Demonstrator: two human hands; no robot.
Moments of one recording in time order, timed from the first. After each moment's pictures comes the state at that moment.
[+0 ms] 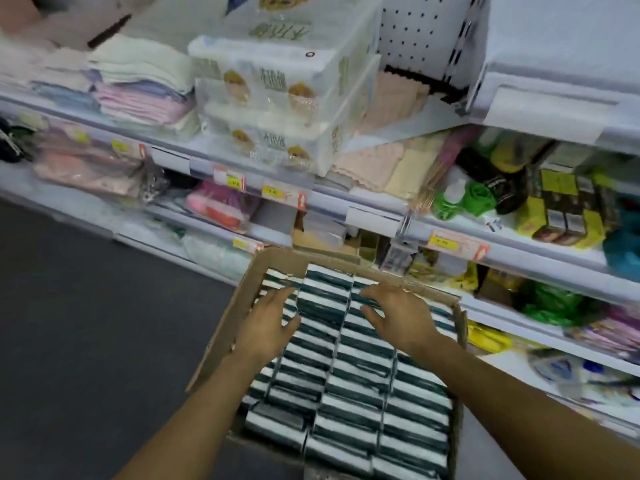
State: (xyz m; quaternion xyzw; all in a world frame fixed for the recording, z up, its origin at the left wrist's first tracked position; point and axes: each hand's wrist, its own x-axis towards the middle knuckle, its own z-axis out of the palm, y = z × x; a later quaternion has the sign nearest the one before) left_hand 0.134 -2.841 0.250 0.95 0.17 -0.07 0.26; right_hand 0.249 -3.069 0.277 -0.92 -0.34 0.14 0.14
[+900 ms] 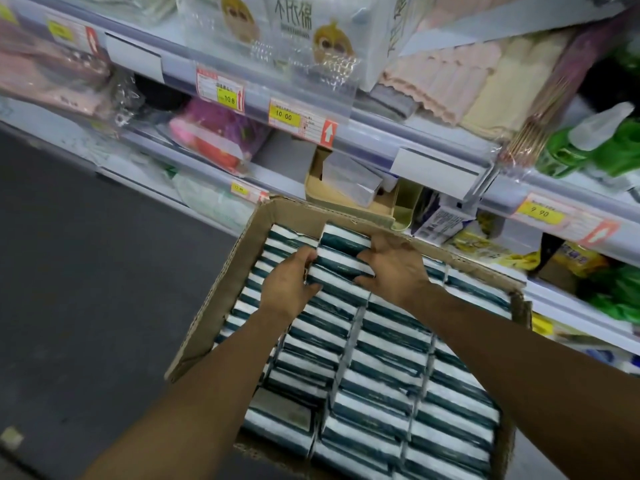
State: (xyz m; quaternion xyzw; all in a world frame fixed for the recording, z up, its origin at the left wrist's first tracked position) left_hand 0.186 -2.826 0.141 0.91 0.22 -0.07 0.33; right_hand 0.308 -2.994 0.160 -0.90 -0.41 0.17 -0.04
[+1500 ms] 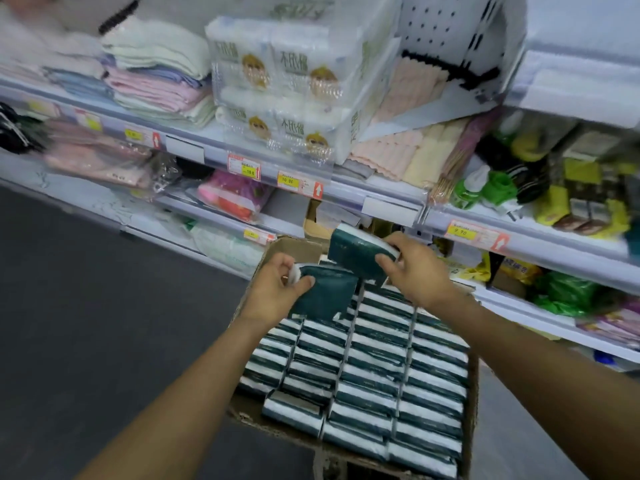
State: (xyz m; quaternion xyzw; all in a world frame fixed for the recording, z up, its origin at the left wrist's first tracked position) left_hand 0.152 -2.821 0.275 0.80 0.28 0.00 0.53; right_hand 0.275 -3.040 0.311 -0.93 -0.25 0.11 0.25
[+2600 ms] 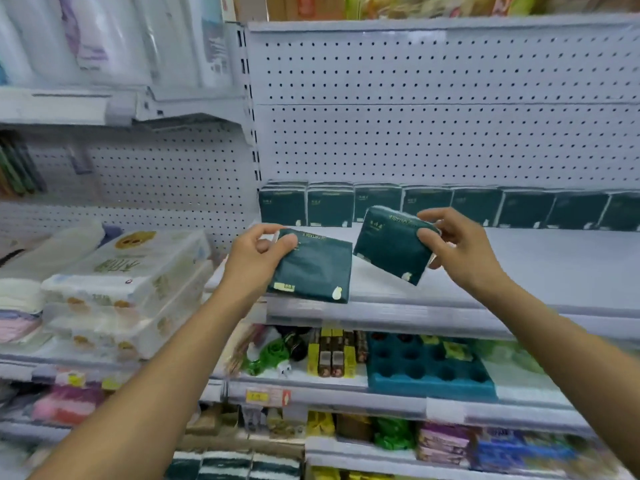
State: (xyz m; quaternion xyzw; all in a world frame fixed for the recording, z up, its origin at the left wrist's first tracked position) left_hand 0.346 -3.112 0.604 0.74 0.04 0.20 0.64; right_hand 0.408 -3.409 0.607 -0.82 -0.19 -0.21 0.51
